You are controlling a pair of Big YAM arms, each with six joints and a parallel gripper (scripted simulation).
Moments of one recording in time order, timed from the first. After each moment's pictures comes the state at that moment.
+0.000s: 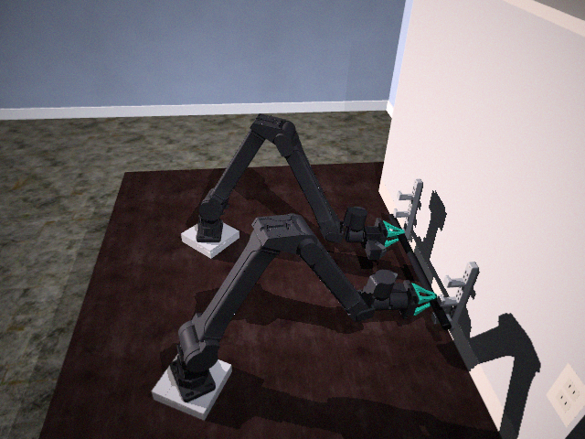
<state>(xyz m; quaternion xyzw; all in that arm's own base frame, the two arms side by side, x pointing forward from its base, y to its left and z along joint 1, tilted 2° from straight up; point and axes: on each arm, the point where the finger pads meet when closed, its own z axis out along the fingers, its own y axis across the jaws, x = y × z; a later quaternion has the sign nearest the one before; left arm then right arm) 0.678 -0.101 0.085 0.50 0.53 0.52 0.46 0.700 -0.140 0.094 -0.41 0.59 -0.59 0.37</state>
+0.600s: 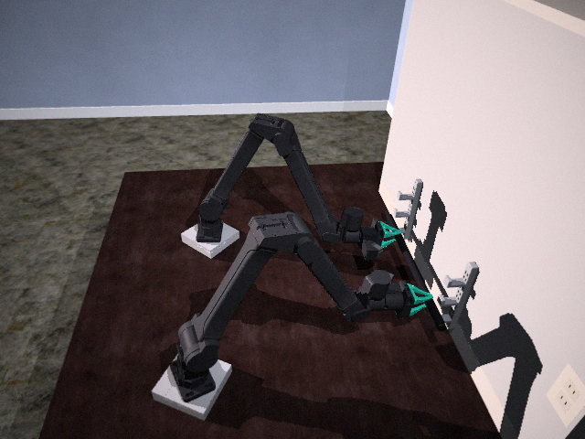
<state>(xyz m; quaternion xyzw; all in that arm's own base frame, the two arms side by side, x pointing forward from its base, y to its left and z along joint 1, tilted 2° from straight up) 0.666 -0.104 0.086 0.50 0.52 0.52 0.46 0.686 -0.136 0.094 -0.41 0.59 -0.58 0.37</state>
